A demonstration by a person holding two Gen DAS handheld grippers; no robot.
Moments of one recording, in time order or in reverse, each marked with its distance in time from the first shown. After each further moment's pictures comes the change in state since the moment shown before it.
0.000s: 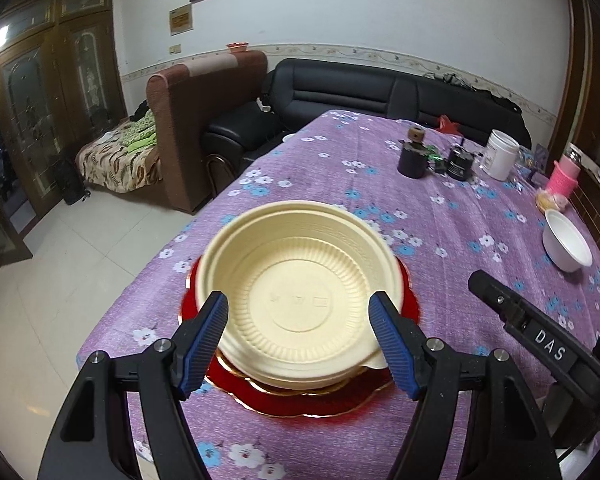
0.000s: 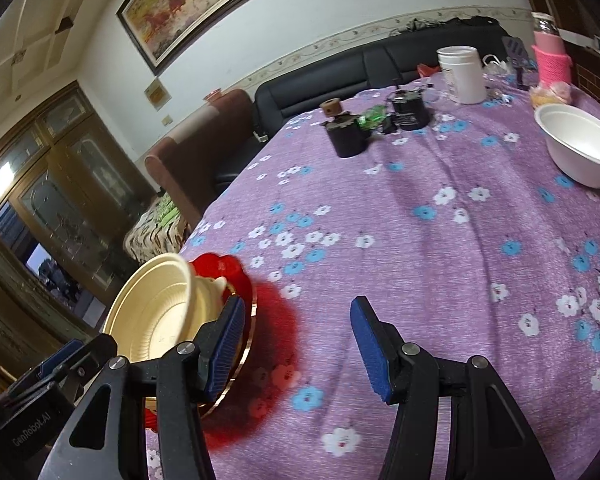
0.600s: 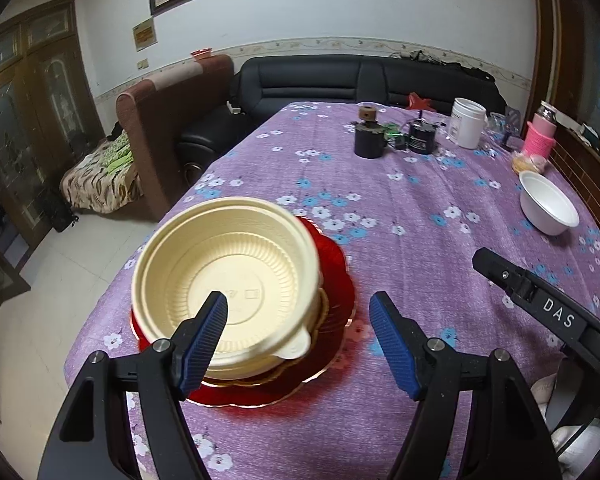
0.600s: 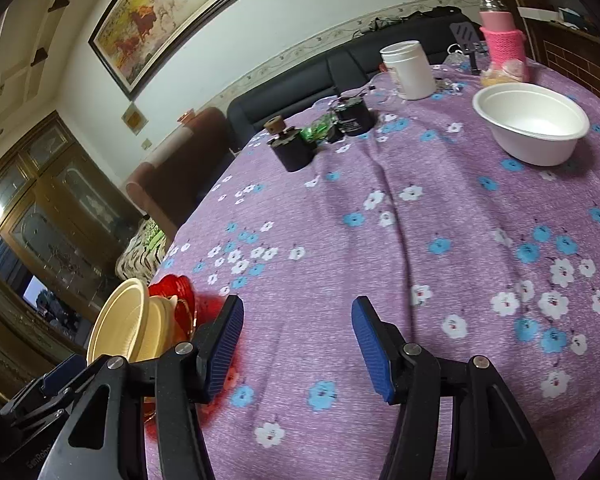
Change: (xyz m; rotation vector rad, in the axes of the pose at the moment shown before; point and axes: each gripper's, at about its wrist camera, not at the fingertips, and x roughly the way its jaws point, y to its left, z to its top) left arm -0.001 -0.060 -0.007 0.130 0.016 -0.023; right arm -0.026 -0.060 0.005 0.099 -0.031 -0.031
